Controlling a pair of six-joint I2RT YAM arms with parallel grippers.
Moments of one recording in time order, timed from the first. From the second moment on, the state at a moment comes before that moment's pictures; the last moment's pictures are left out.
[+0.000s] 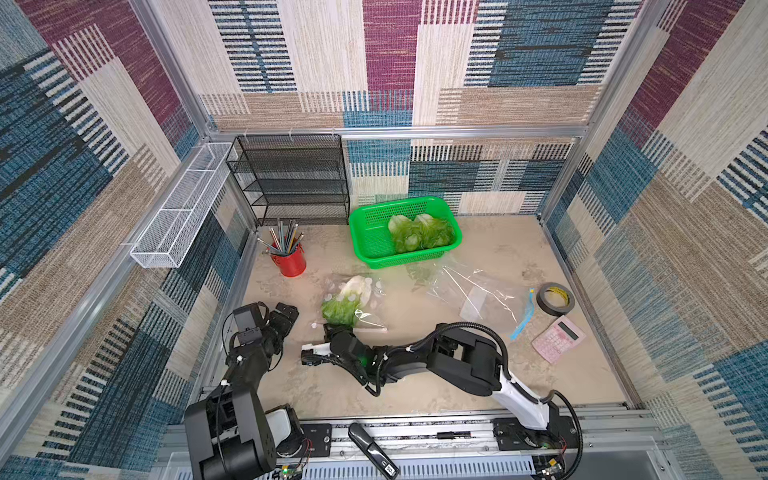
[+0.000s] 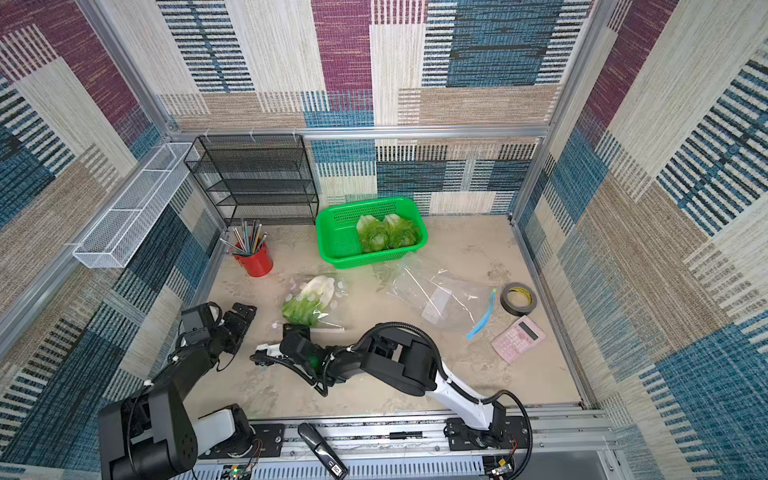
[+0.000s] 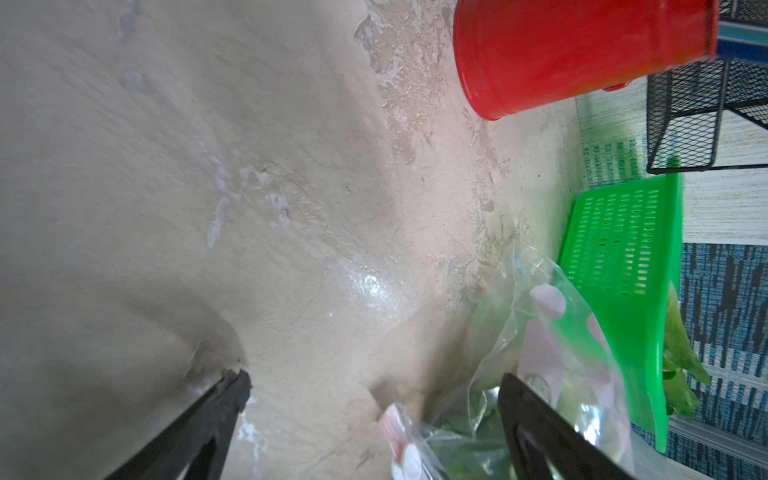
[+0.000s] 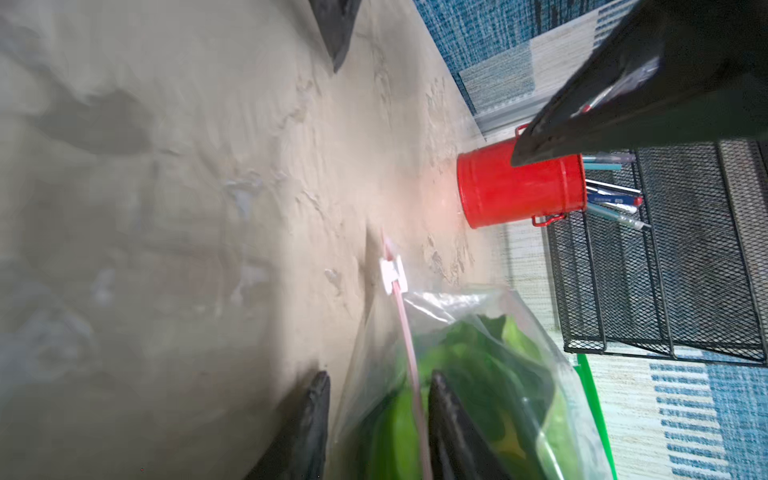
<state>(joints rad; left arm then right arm) 0.37 1.18 0.42 -0.05 0.34 -0.79 1.23 2.36 1.42 0.52 0.48 -0.97</state>
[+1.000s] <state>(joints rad) 0.30 0.97 0.45 -0.11 0.42 -0.67 1.12 1.80 1.03 0.53 0.29 -0.61</state>
